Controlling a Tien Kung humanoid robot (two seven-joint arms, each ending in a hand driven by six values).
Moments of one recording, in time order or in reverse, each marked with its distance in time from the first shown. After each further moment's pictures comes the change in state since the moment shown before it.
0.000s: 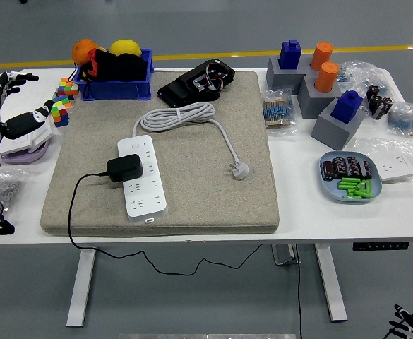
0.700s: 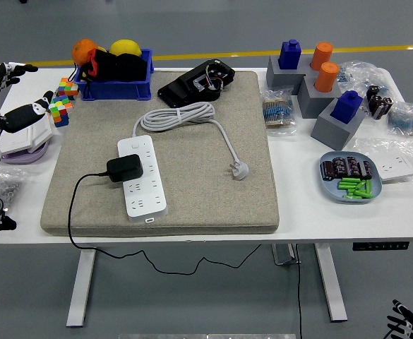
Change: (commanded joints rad) left arm -0.008 -0.011 -0.009 -0.026 -0.006 0.006 -0.010; right arm 0.018 0.004 0.009 0.000 -0.004 0.000 0.000
